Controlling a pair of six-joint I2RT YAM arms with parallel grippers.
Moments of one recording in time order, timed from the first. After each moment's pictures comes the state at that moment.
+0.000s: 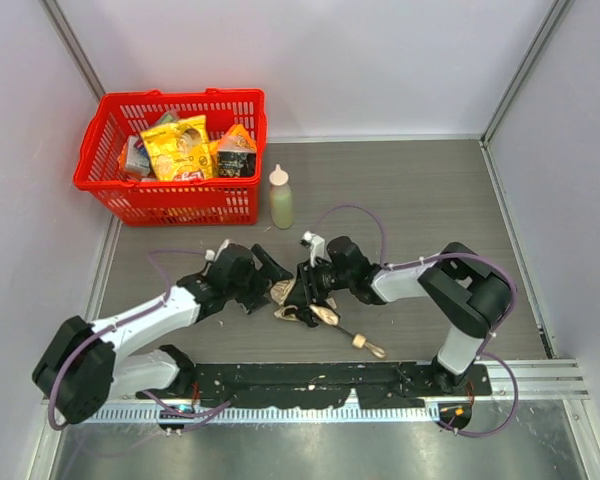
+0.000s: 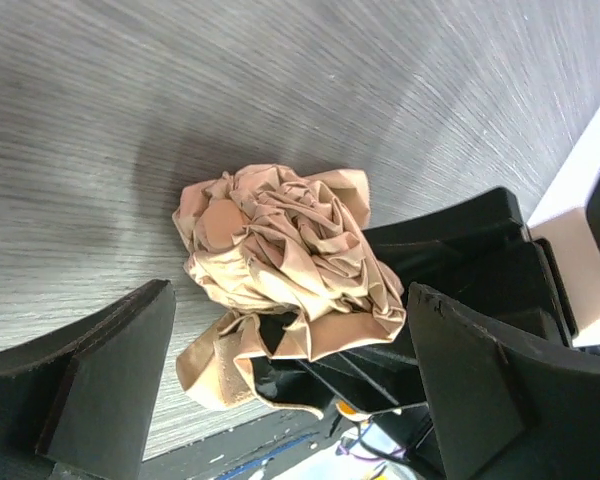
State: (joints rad) left arm -0.67 1.16 0.53 -0.18 0.01 -1.37; right arm 0.81 1.73 0.67 0.48 -0.50 0.45
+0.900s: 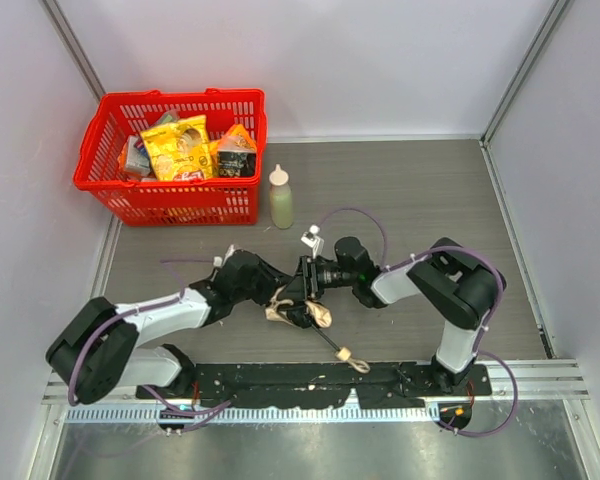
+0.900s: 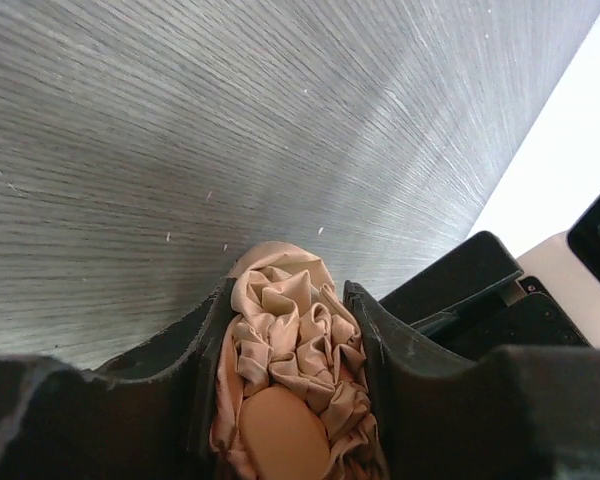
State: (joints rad) left arm -0.70 1.29 0.45 0.12 0.01 -1.48; right arm 0.76 1.82 0.61 0.92 -0.76 0.89
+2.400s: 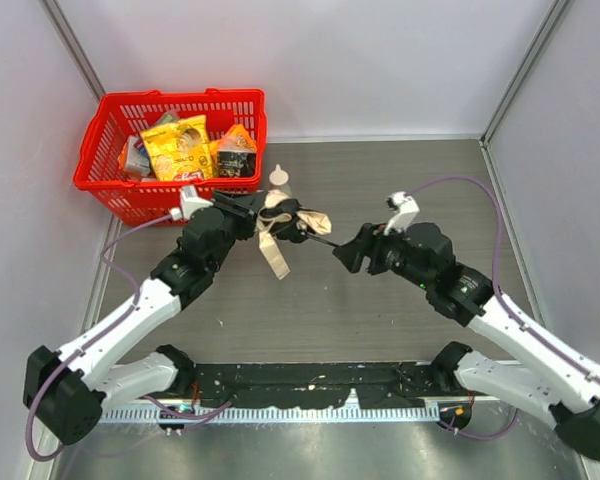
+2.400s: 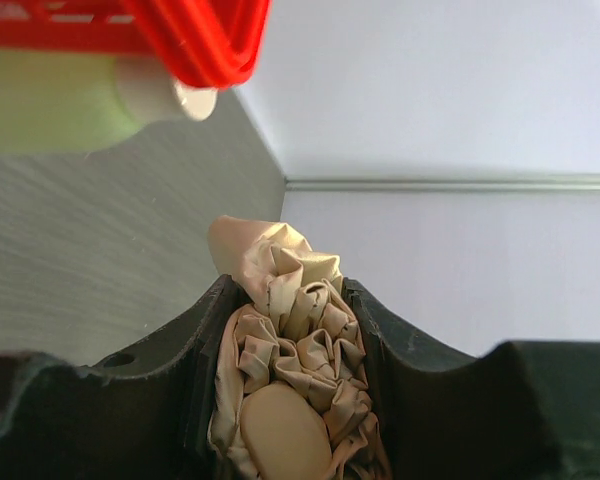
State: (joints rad) left arm -0.61 1.03 0.75 0.08 -0.30 -1.44; right arm 0.65 0.83 0.74 -0.25 -0.06 0.60
